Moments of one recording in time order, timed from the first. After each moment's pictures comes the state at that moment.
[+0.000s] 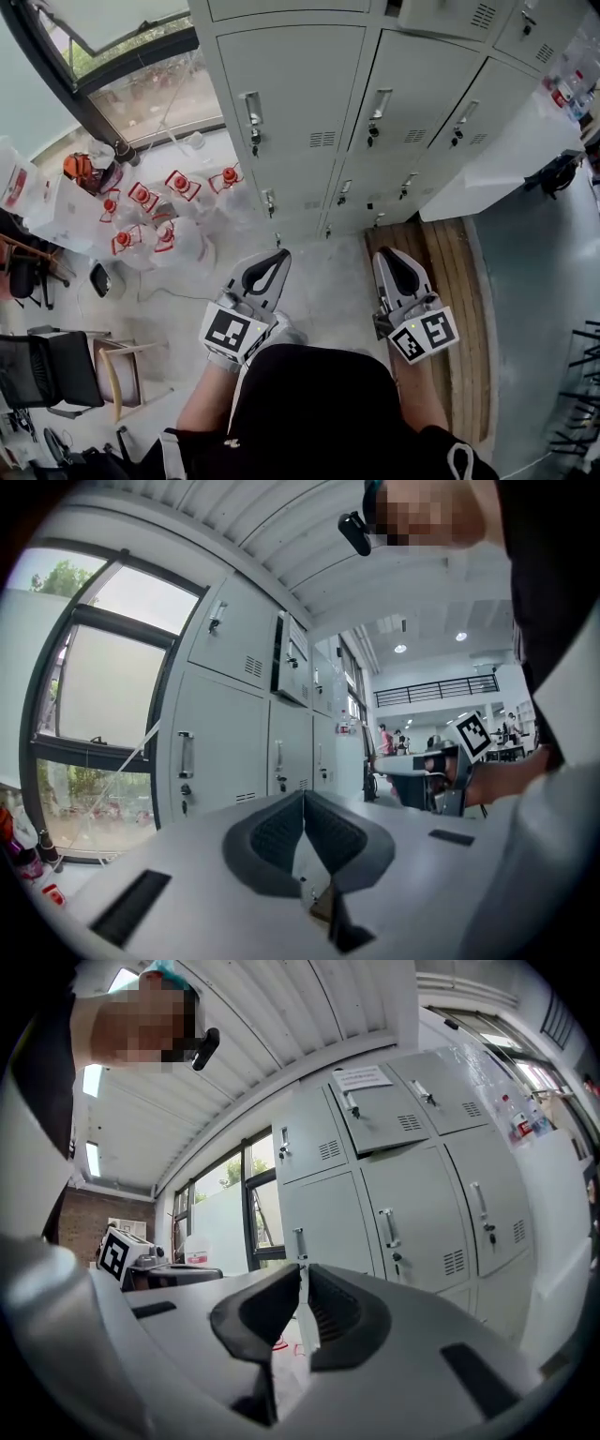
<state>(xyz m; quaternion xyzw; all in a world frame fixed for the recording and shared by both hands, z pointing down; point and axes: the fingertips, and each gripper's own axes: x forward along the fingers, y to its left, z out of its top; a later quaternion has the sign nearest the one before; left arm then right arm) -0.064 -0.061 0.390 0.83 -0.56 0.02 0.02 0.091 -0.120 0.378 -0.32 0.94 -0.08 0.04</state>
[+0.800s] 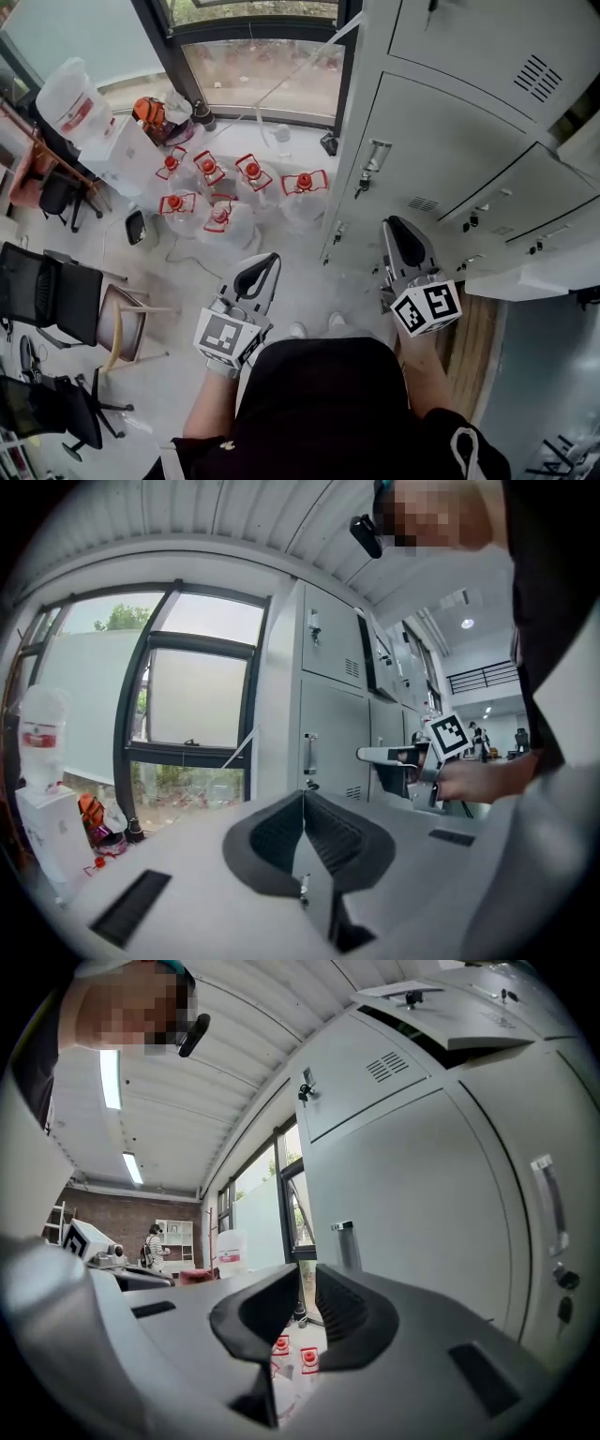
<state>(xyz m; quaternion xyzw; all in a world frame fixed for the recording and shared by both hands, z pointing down) -0.261 -0.055 0.396 0.68 -0.73 0.02 0.06 -0.152 -0.231 0.366 -0.16 0.98 -0.07 0.03</state>
